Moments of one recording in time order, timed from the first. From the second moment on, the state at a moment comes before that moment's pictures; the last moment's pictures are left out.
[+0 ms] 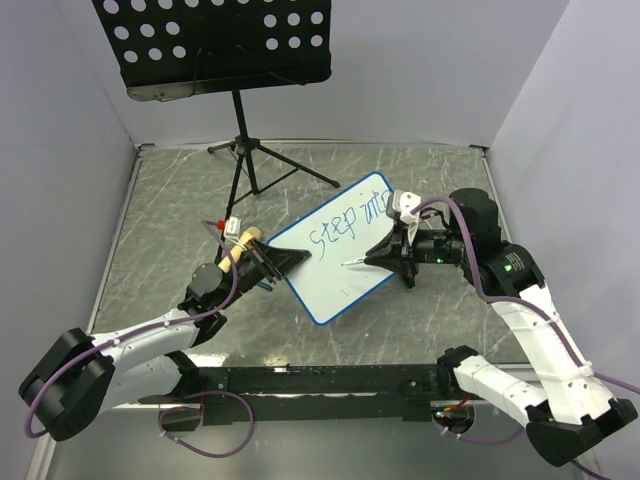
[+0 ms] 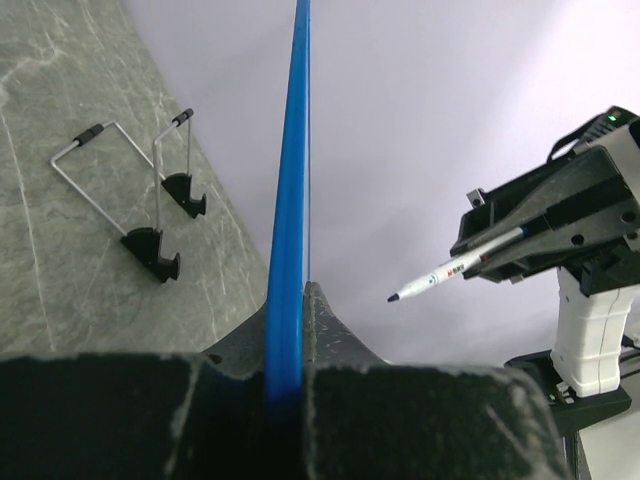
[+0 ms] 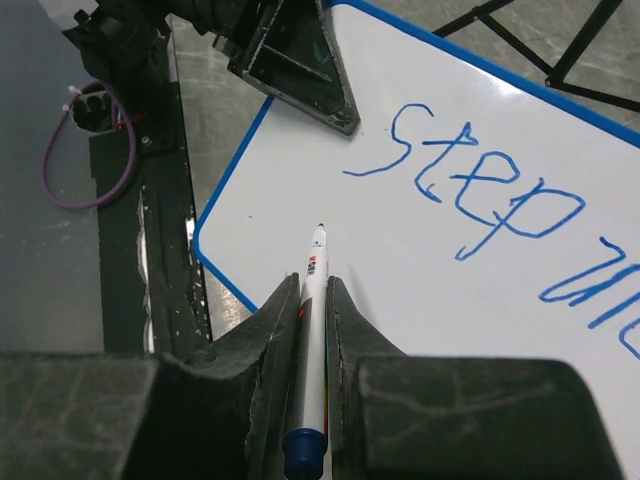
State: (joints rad) left arm -0.71 1.05 0.30 0.98 0.19 -1.12; right arm 0.42 0.91 1.17 -0.74 -0.85 -0.38
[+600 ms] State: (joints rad) left arm -0.73 1.08 0.35 0.98 0.15 -1.12; right arm 0.51 0.93 1.20 -0.75 -0.72 -0.40
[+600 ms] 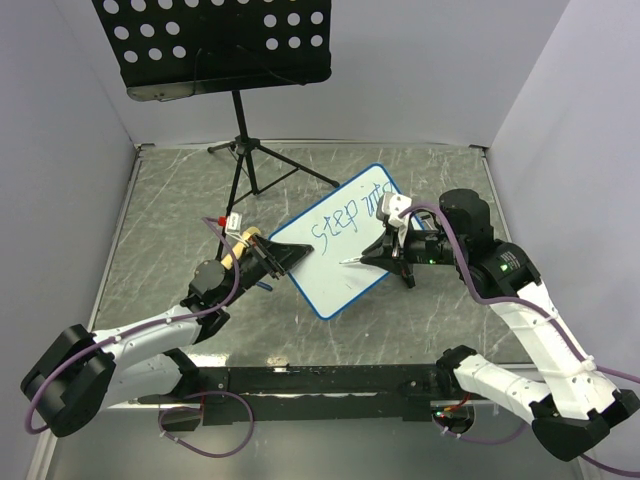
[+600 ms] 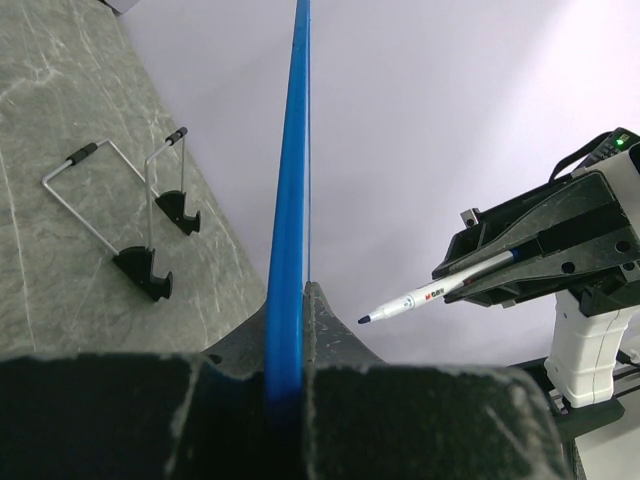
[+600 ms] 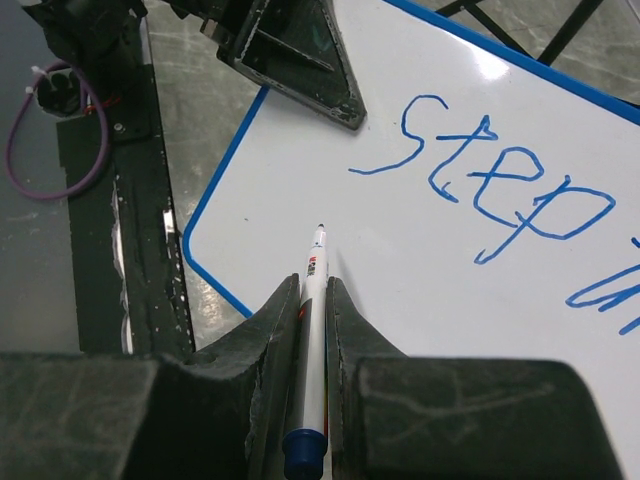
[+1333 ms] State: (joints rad) left arm -0.75 1.08 0.36 0.96 0.11 -1.12; right arm 0.56 0.98 1.24 -0.74 -0.62 -0.38
